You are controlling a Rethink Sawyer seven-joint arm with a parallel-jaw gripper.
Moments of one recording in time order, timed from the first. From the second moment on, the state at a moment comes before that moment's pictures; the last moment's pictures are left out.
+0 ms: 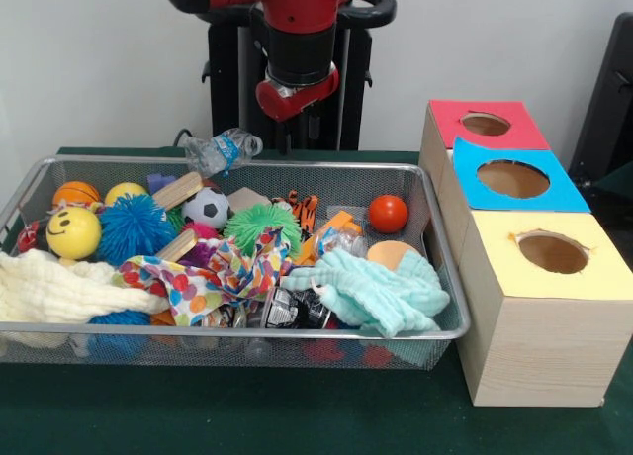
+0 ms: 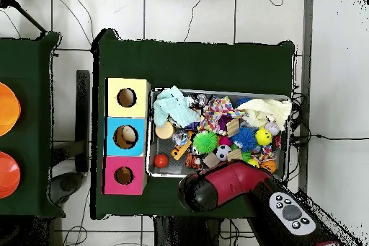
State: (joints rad) arm -0.68 -0.70 0.48 2.08 -0.77 0.57 1.38
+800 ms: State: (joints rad) arm -0.77 -0.72 0.48 2.14 -0.89 0.46 1.38
